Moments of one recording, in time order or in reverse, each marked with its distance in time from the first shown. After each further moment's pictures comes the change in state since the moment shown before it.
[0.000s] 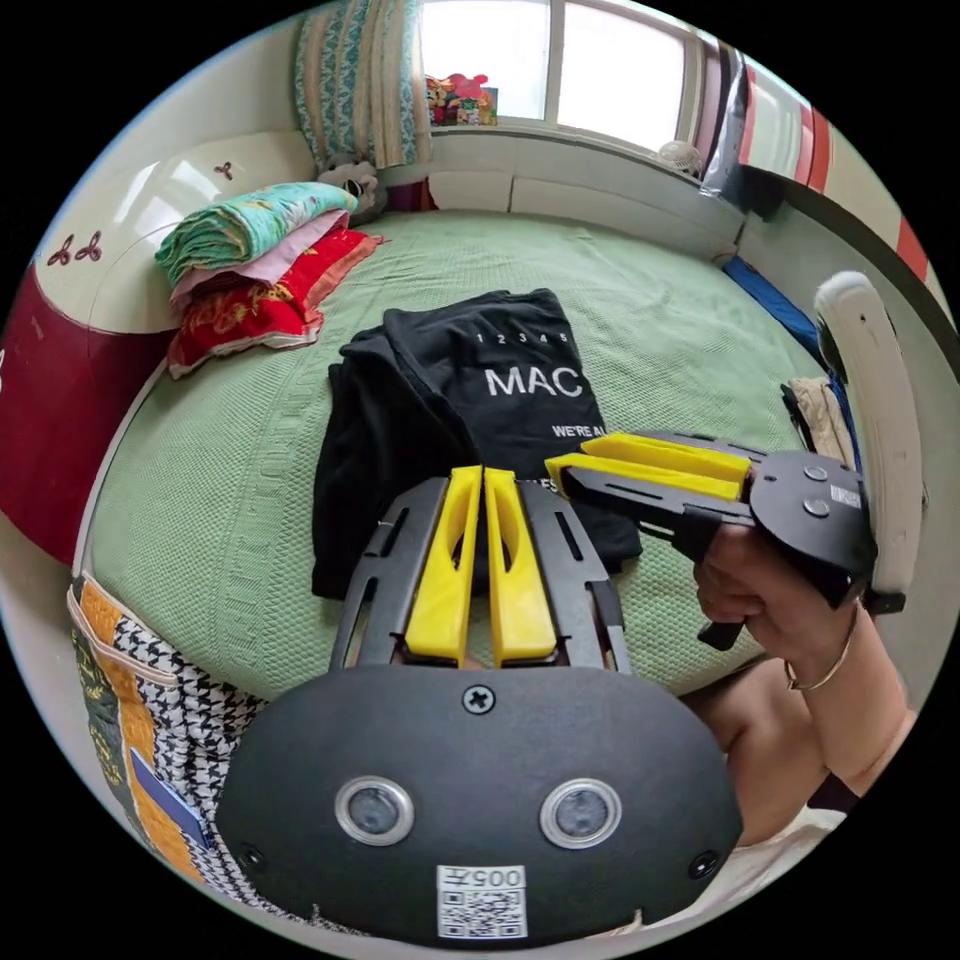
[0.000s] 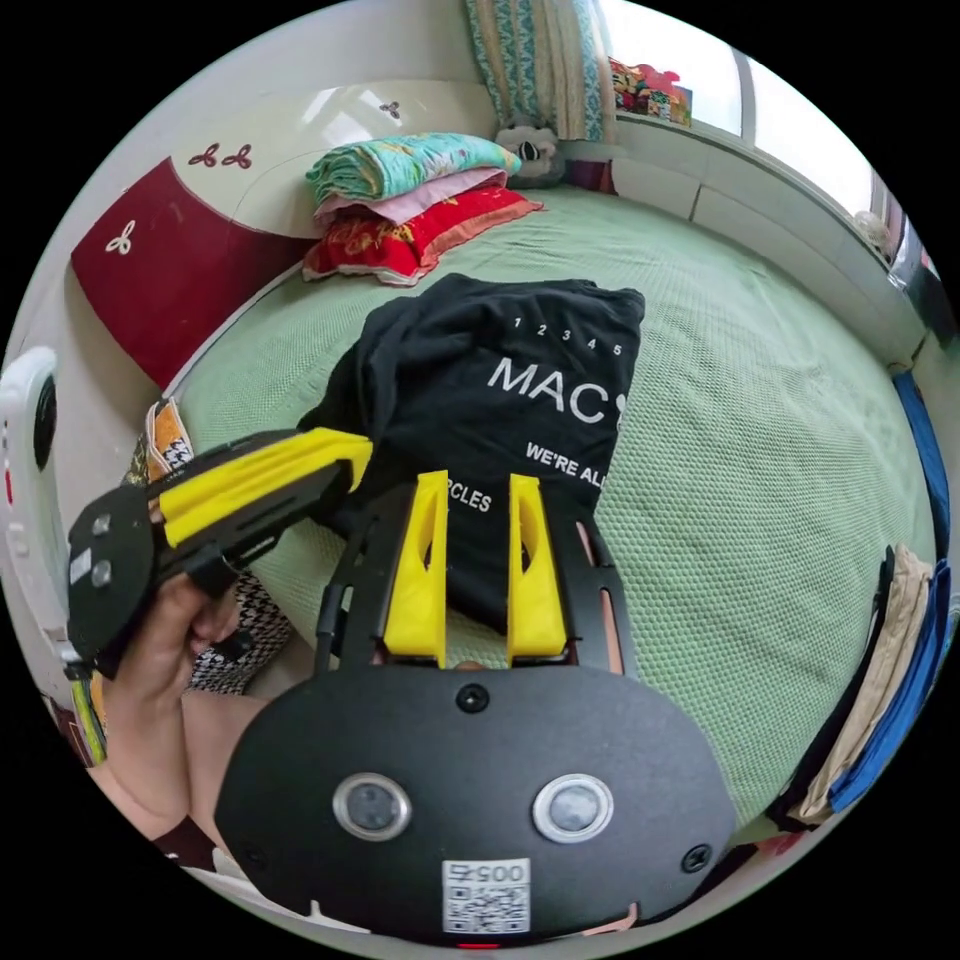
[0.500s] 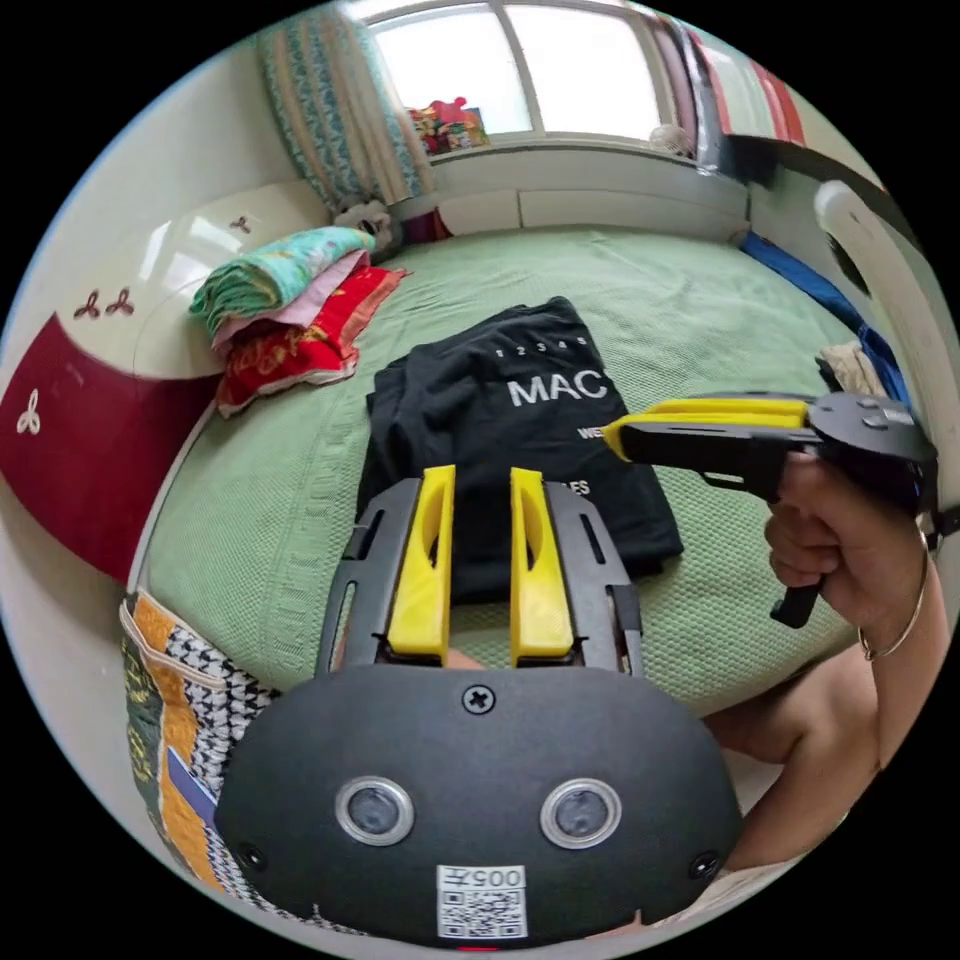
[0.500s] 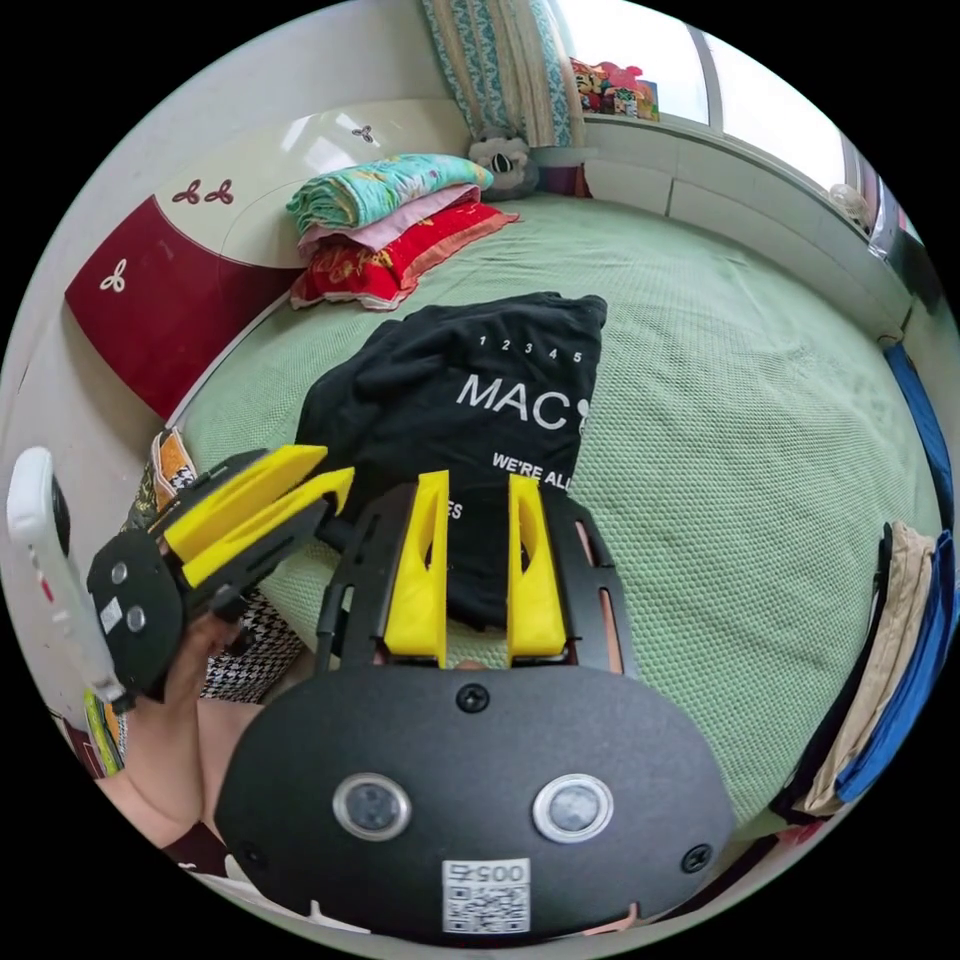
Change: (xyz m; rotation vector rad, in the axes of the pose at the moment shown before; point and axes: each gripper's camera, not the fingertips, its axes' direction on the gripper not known) left arm 0.005 0.009 -0.015 0.076 -0.177 -0.026; right arm 0.045 0.008 -0.021 0.035 -0.009 0.046
